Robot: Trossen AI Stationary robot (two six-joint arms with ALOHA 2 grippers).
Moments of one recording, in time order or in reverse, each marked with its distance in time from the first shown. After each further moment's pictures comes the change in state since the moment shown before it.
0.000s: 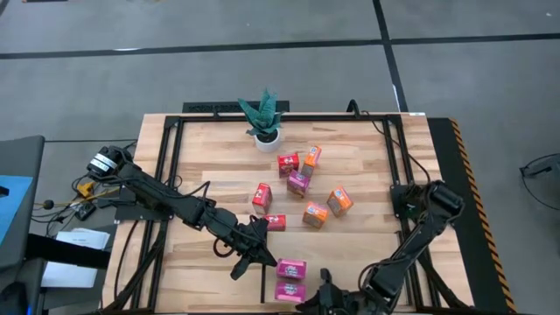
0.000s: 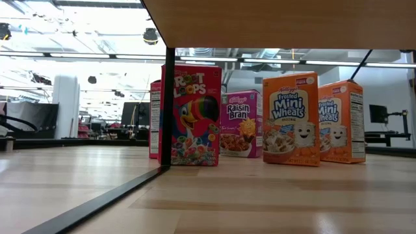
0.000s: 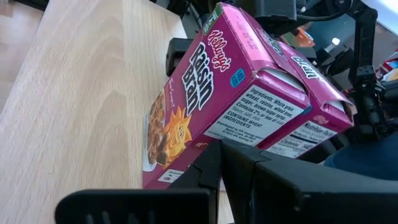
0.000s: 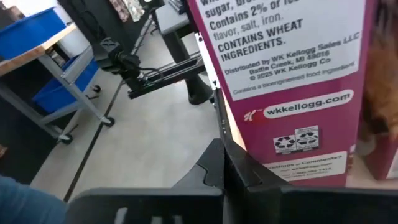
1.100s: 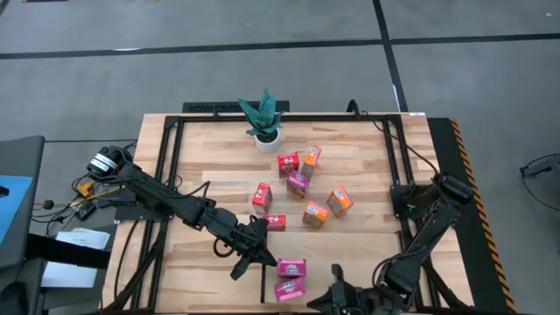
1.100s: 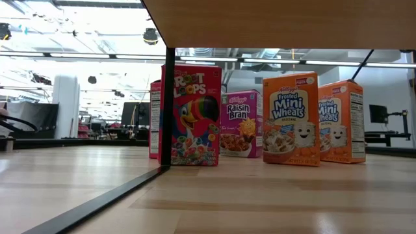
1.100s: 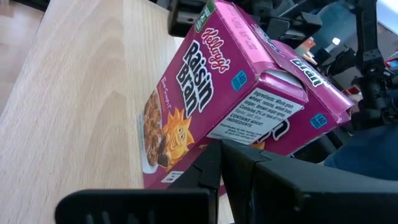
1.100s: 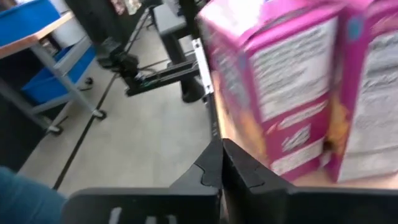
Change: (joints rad) left arm 0.000 0.000 0.000 0.000 -0.001 0.001; right arm 0.042 -0.119 -0.002 -0.163 0.033 -0.017
